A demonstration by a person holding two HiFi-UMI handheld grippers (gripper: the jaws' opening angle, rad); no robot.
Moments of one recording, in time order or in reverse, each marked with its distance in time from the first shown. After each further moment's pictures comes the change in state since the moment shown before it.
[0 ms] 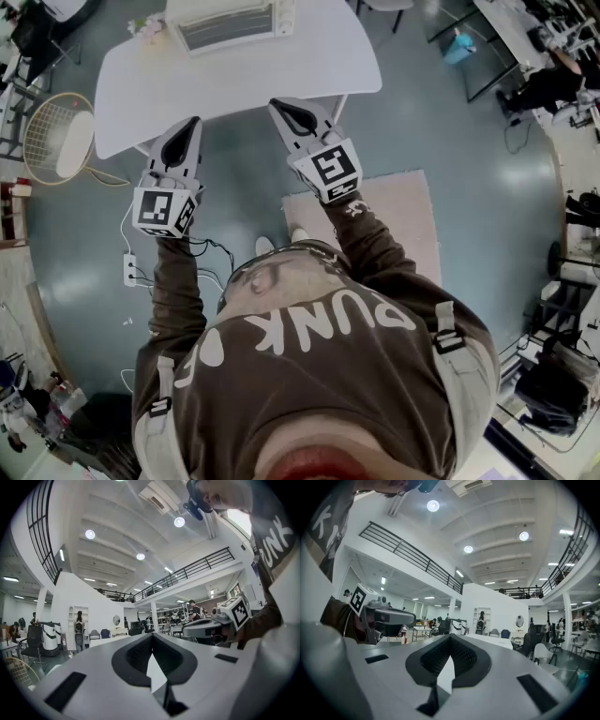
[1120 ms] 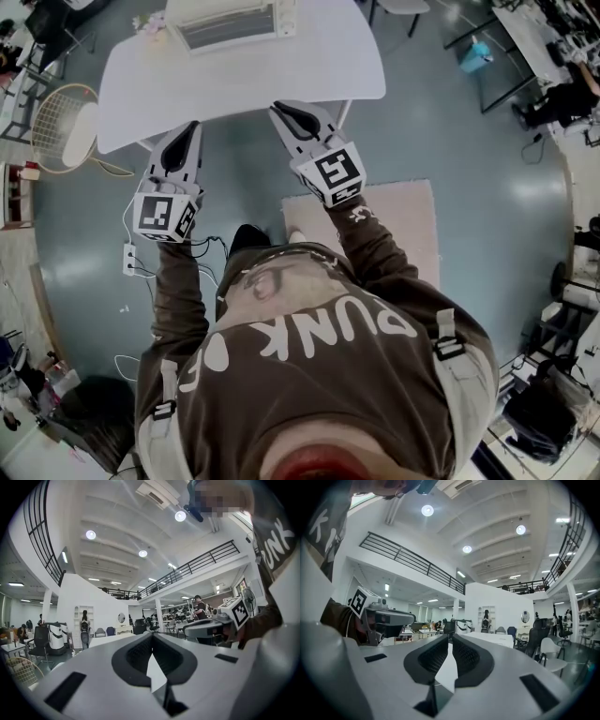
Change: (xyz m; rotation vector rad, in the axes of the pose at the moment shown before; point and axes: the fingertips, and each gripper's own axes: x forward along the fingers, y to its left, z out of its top) left arm 0.034 -0.028 0.001 0.019 0.041 0.069; right arm -0.019 -0.043 -0.013 0.061 -0.025 0.080
